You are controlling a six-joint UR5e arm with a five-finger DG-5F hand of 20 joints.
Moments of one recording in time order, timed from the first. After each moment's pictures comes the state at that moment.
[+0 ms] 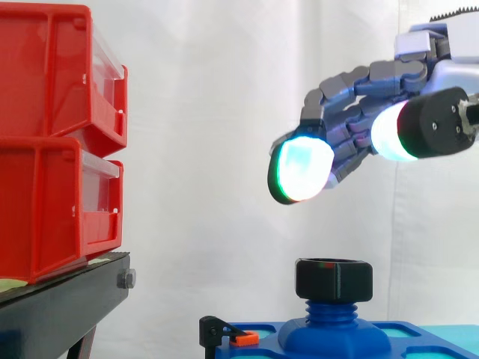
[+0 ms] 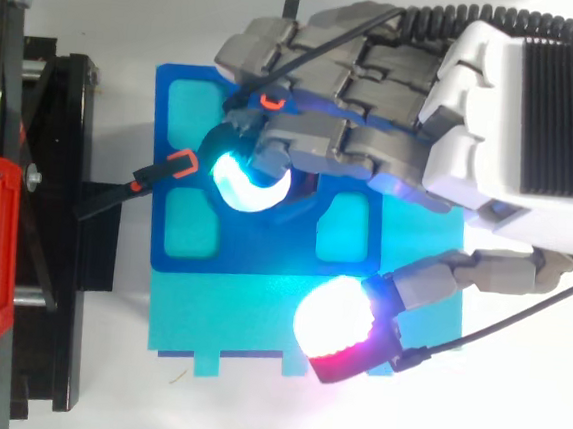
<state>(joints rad) 0.14 -2.03 -1.41 -2.79 -1.36 -1.24</state>
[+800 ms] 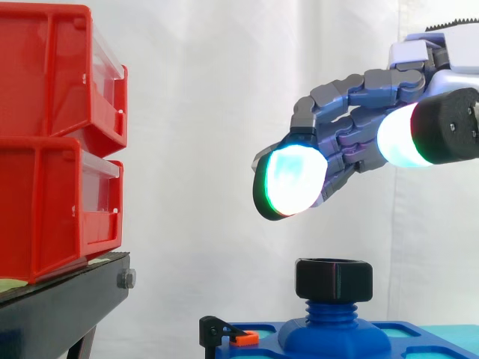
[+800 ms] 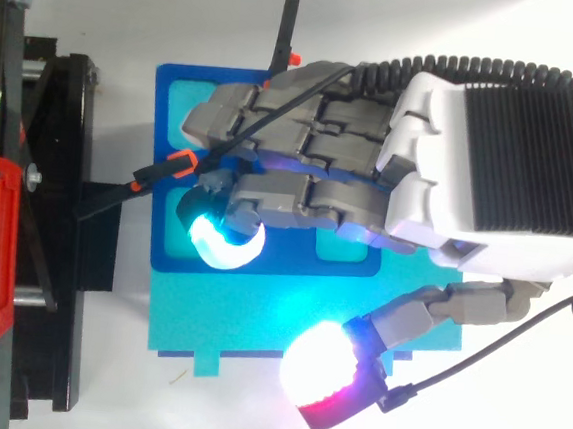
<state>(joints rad) 0.13 -2.07 -1.39 -2.74 -1.47 -1.16</state>
